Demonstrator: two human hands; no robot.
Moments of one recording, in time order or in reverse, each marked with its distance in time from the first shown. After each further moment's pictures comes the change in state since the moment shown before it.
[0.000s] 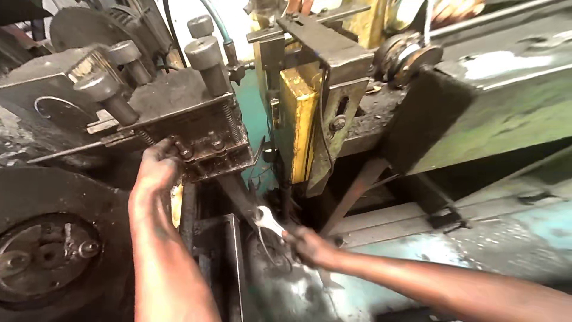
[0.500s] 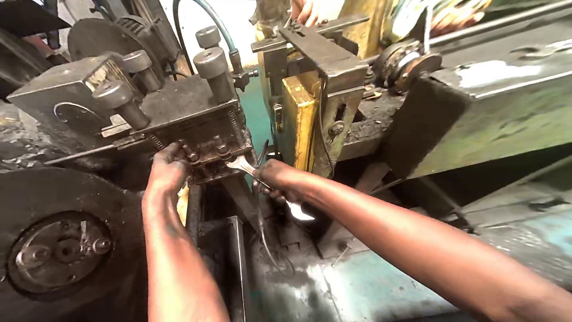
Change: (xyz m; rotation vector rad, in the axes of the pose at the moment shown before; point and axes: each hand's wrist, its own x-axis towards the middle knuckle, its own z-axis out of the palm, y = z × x) left_hand -0.004 0.000 0.005 -0.043 0.041 -0.014; right_hand 0.039 -0.138 -0.054 0.215 0.114 0.023
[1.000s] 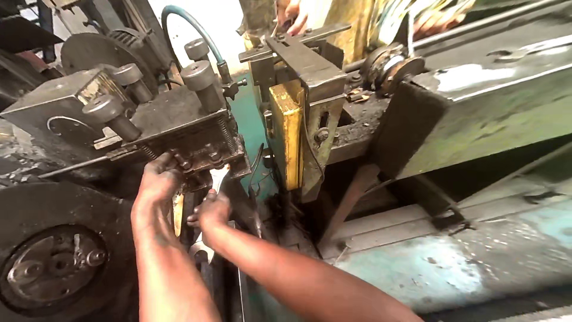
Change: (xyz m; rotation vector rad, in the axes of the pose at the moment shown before) left_hand -0.003 0.003 -0.003 -0.006 -0.017 -0.007; right_hand 0.027 -0.008 0.148 0.827 0.208 -0.009
